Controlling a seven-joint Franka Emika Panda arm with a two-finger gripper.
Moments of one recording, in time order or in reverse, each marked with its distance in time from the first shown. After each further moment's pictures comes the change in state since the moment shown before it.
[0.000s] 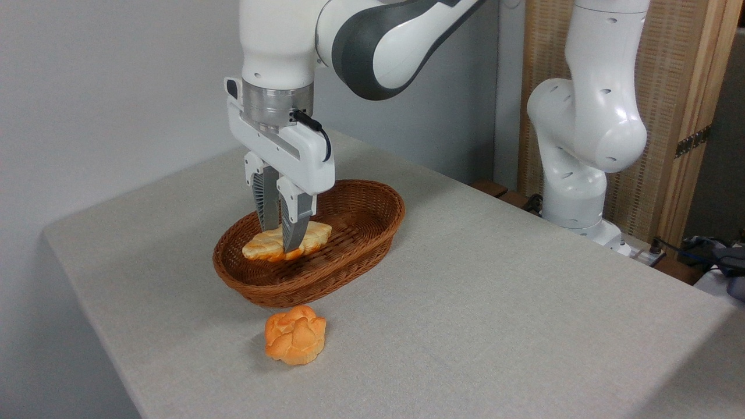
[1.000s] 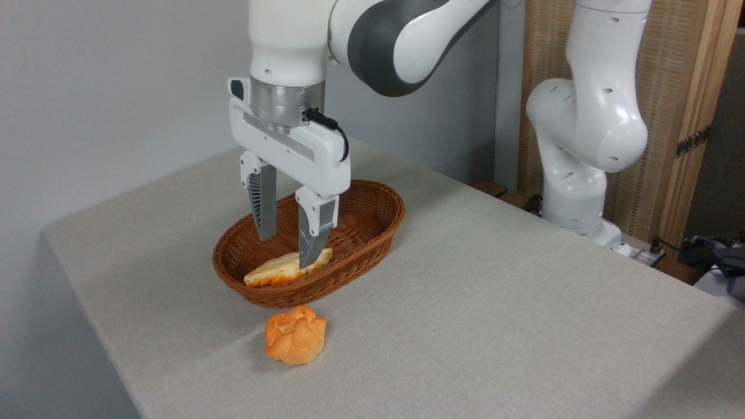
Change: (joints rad) arm 0.021 -0.018 0.050 0.009 0.042 0.000 -0.025
